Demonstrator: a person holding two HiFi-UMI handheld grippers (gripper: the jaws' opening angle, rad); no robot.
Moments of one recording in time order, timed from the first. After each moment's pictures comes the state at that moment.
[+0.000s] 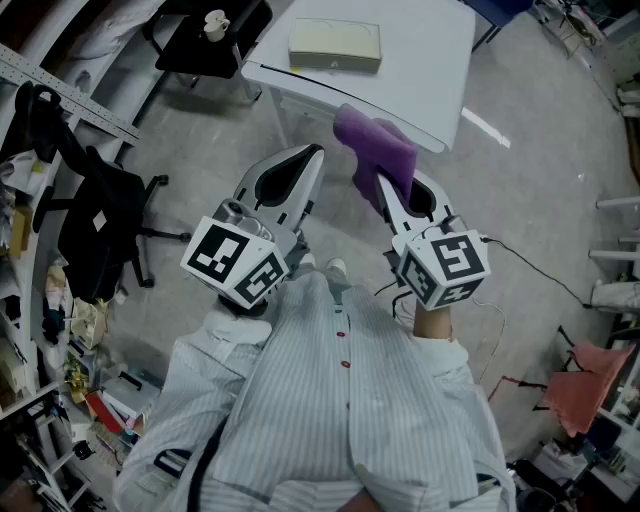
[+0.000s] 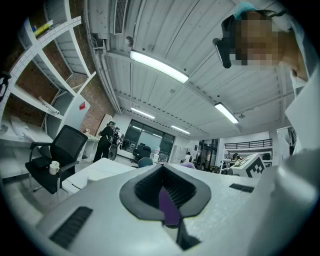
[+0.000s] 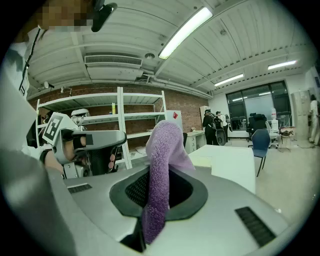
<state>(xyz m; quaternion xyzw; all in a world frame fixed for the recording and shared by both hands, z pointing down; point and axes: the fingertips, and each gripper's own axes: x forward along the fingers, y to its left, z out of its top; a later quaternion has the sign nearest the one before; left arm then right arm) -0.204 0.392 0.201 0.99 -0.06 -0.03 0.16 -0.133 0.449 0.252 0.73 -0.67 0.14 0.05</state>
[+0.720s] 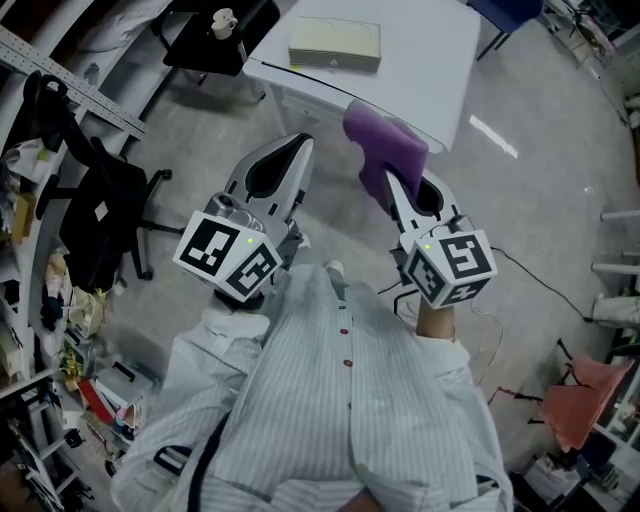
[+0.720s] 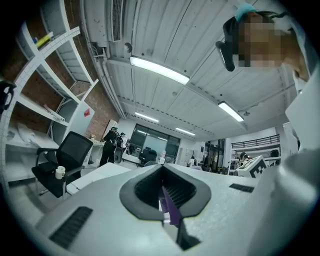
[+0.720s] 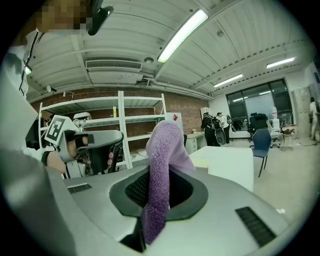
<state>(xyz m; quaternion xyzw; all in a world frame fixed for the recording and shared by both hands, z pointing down) -0.193 0.402 0.196 0.98 -0.10 -0.05 0.14 -0.105 0.475 0.252 0.72 -0.68 0.14 0.04</state>
